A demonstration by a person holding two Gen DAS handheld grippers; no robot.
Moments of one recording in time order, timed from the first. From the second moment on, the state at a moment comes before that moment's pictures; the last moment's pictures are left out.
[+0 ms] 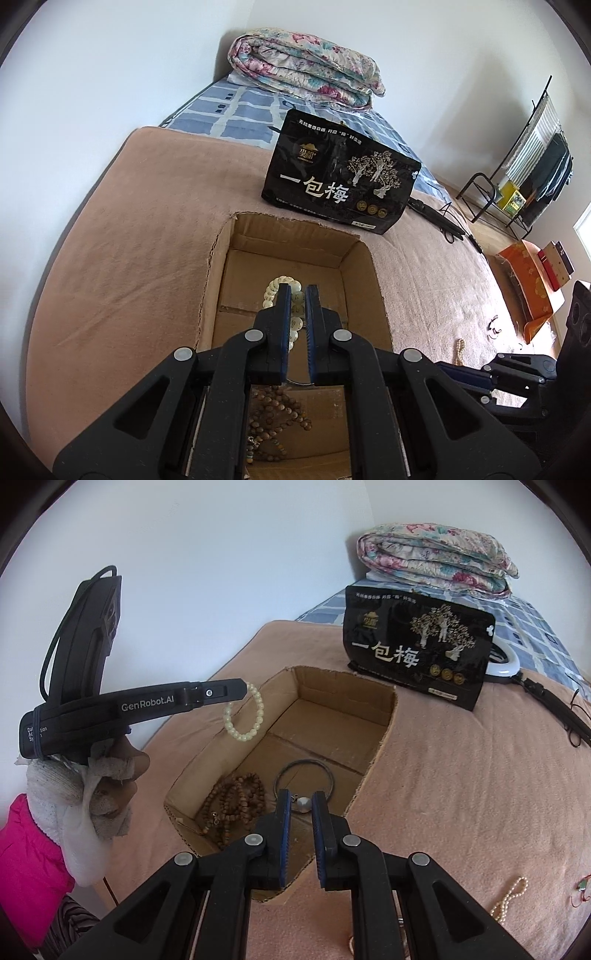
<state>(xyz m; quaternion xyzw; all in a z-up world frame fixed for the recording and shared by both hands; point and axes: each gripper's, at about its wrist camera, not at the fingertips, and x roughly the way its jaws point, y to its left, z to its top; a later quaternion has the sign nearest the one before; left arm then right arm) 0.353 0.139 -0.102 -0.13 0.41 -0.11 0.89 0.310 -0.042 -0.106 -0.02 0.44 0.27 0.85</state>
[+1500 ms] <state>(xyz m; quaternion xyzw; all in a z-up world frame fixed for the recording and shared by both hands) 0.301 0.060 -0.043 -0.05 0.37 -0.14 0.92 0.272 -0.113 -0.076 -0.04 0.42 0.21 0.88</state>
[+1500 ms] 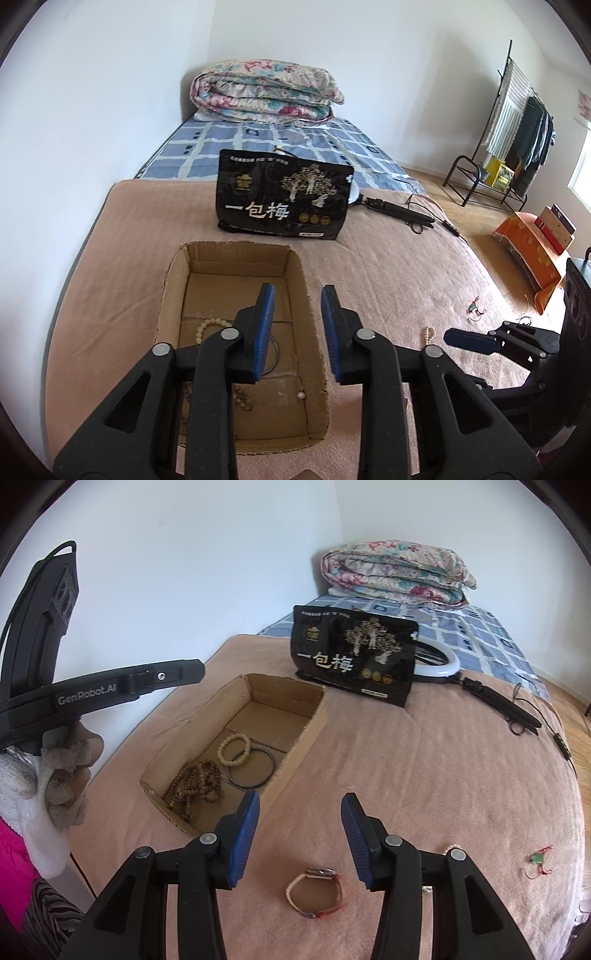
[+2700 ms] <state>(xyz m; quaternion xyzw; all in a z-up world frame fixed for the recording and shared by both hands) 0.255 -0.070 -0.083 -0.04 0.42 -0.23 0.88 0.218 -0.347 -0.051 0.05 0.38 0.00 0.92</state>
